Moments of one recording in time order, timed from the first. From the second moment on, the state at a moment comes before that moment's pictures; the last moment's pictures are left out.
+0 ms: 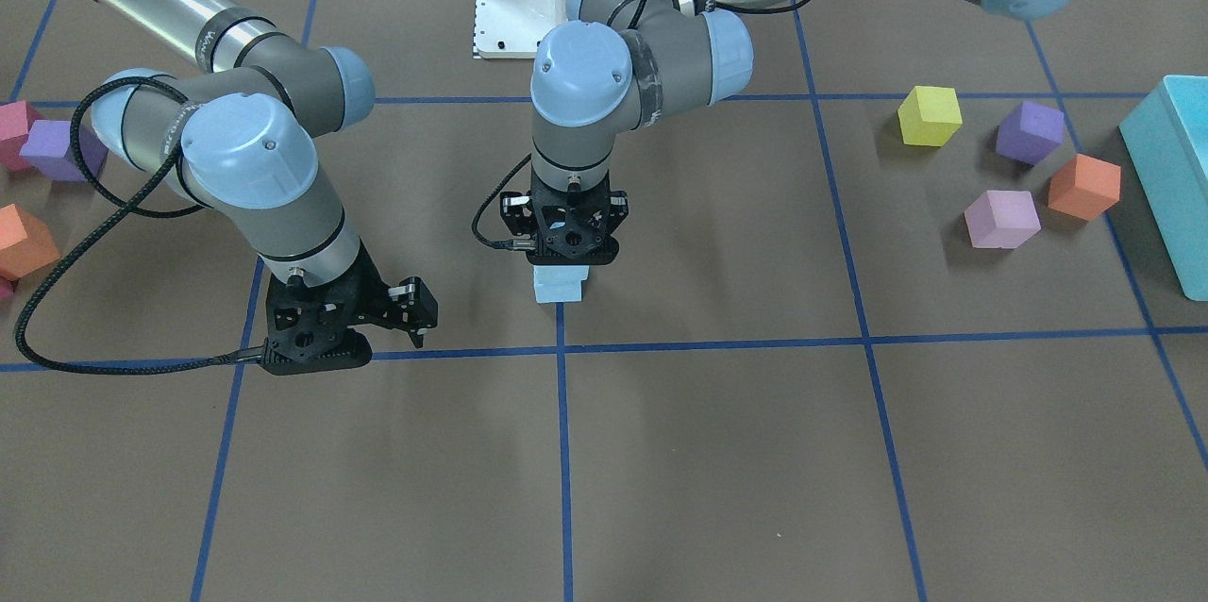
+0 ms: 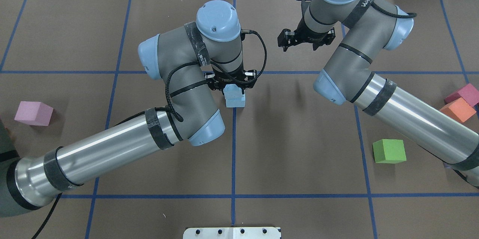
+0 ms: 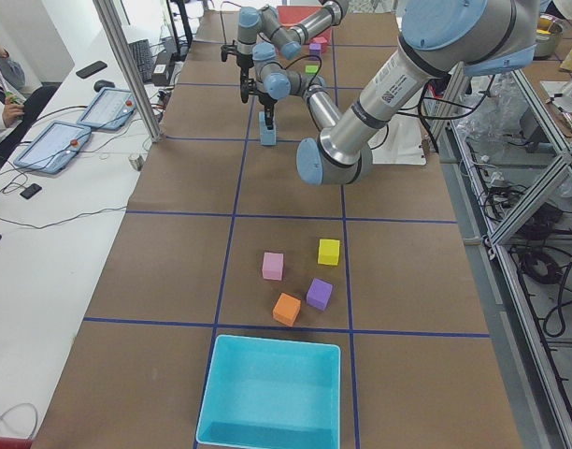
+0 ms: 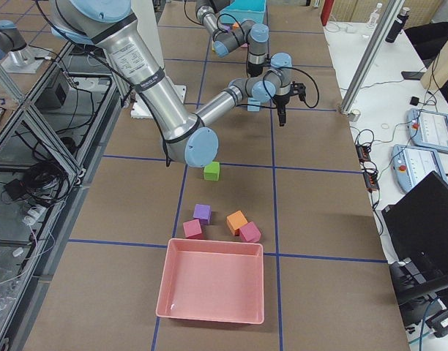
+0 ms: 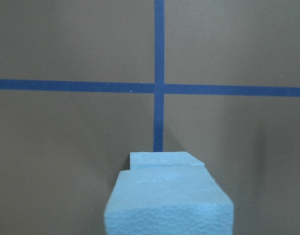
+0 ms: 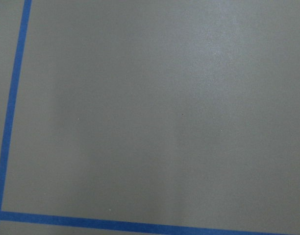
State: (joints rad) left arm -0.59 -2.54 -1.34 -1.62 -2.02 -1.18; right arm 0.82 -0.89 1.45 -1.39 1.99 0.93
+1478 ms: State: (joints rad) left arm -0.61 -2.53 -1.35 -1.68 -2.00 -1.18; right arm 0.83 -0.90 1.46 -1.34 1.99 0.93
